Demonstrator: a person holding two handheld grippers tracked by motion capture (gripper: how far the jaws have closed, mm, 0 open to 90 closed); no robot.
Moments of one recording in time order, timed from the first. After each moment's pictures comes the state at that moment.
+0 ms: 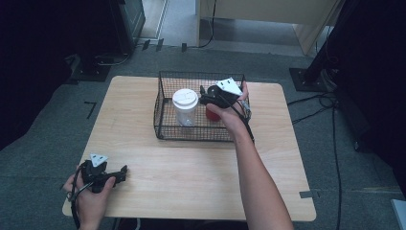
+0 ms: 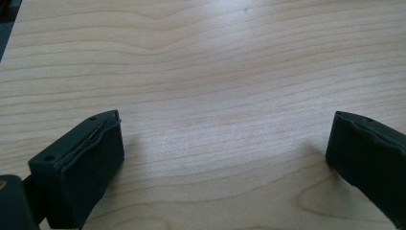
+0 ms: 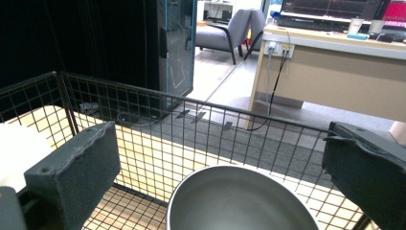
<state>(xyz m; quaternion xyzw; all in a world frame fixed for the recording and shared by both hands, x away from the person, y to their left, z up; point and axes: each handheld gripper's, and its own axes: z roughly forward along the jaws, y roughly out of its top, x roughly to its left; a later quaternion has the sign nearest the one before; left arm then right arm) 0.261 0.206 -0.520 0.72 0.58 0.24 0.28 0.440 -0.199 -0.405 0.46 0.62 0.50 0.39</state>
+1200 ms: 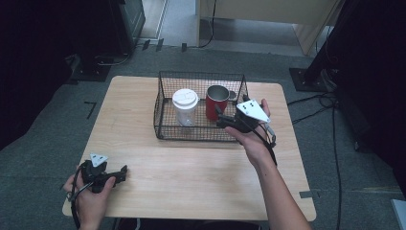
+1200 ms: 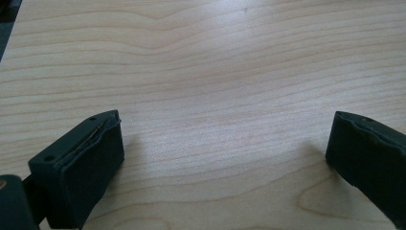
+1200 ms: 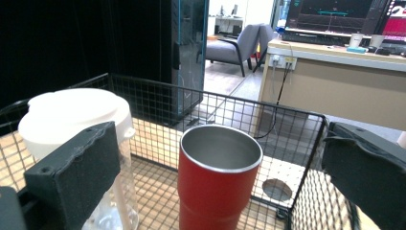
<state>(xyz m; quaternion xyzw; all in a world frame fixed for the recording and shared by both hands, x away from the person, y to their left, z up) 0.261 0.205 -0.520 0.72 0.58 0.24 0.29 0.342 -0.243 -0.390 0.43 0.62 0.53 0.39</state>
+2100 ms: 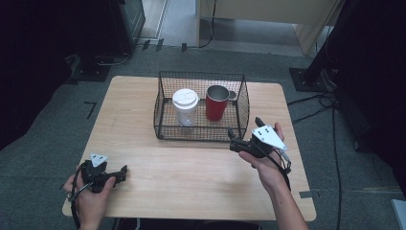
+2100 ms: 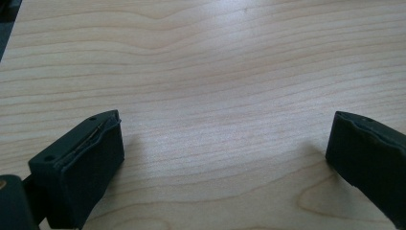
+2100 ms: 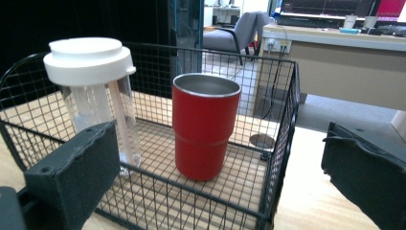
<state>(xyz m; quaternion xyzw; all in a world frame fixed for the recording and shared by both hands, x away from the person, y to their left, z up) 0.261 0.205 -0.520 0.72 0.58 0.24 0.29 0.283 -0.278 -0.423 0.45 0.62 0.52 0.38</state>
